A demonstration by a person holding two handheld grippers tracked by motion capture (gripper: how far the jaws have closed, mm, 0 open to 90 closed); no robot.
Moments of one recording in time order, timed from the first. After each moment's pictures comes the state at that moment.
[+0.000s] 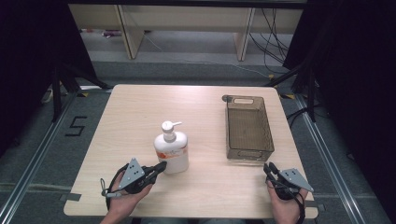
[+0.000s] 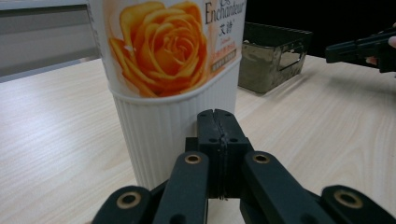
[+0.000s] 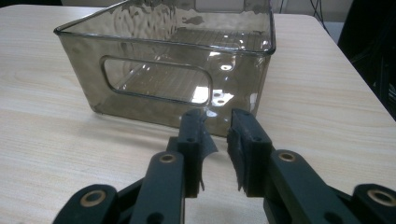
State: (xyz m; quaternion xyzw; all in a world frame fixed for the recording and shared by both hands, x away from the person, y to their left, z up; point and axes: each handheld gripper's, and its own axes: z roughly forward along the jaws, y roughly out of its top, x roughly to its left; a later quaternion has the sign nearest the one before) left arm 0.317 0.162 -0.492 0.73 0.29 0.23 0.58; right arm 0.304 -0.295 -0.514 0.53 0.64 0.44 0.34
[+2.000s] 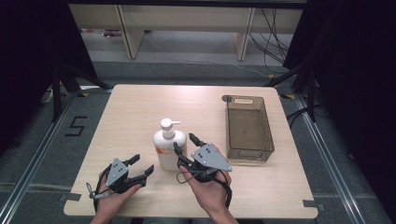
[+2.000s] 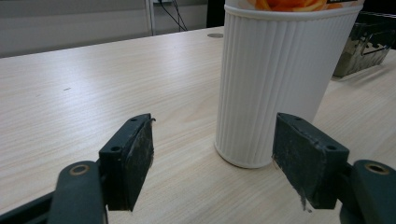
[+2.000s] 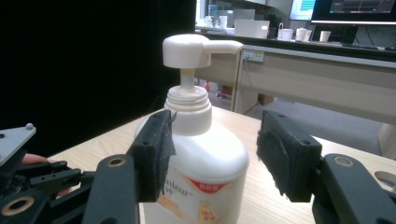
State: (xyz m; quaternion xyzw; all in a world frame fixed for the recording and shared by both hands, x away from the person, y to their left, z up) left arm 0.325 0.210 -0.522 0.69 0.37 0.27 0.55; right arm 0.312 -0.063 -0.398 0.34 0.68 0.58 0.31
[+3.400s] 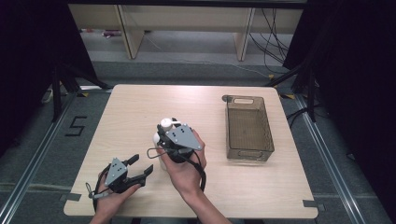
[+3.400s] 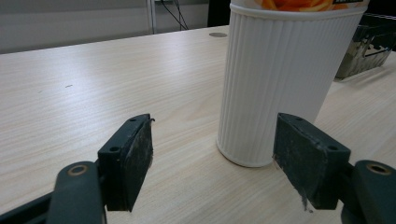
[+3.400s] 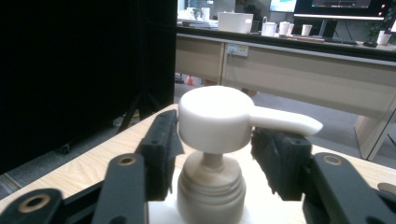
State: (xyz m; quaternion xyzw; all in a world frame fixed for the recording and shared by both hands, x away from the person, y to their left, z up) left arm 0.326 0.212 -0.522 0.69 0.37 0.27 0.55; right arm 0.347 -0.006 -0.378 0.37 0.67 0.55 0.33
